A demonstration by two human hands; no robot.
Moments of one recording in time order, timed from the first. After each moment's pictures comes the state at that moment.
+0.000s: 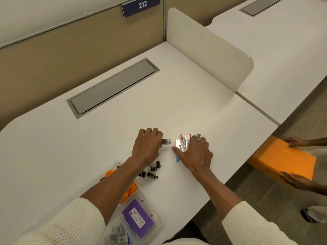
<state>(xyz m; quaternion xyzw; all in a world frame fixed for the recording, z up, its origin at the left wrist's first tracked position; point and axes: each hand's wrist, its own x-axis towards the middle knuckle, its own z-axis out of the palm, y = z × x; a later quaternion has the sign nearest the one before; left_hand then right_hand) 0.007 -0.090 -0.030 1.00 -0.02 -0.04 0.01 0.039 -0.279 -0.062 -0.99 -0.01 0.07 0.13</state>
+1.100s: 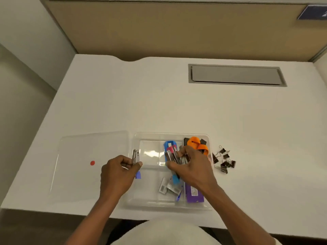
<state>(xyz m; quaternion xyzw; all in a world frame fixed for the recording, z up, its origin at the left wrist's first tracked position) -0.374 -0.038 0.026 0.62 0.67 0.13 0.38 -0.154 -0.134 0.030 -0.82 -0.37 0.34 0.27</state>
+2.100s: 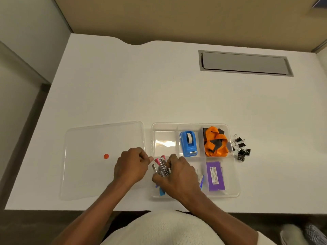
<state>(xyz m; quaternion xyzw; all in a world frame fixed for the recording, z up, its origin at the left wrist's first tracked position) -0.413 0.011 -0.011 0.74 0.58 -0.02 0.35 -0.292 -0.102 0.004 -0.85 -0.40 0.32 0.08</state>
